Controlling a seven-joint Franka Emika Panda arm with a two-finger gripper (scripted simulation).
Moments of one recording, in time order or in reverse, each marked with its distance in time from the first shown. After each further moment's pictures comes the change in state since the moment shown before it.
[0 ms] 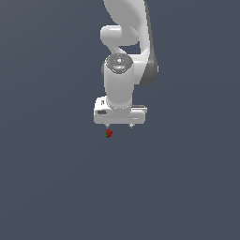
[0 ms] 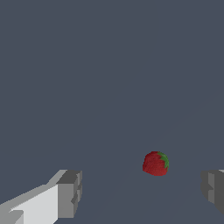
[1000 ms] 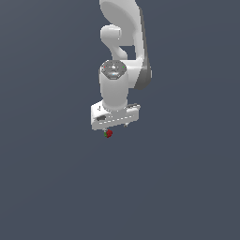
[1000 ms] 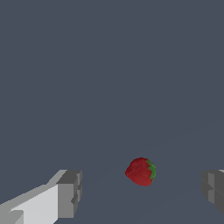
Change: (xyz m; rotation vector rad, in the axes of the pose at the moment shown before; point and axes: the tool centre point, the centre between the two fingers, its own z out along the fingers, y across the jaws) arm -0.008 0.017 0.022 -0.009 0.000 -0.296
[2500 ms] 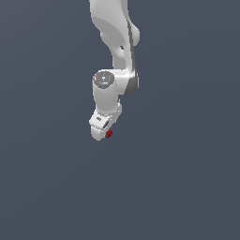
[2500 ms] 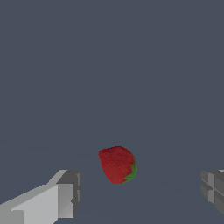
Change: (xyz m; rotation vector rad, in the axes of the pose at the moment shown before) arm -0.035 0.026 0.051 -0.007 0.004 -0.766
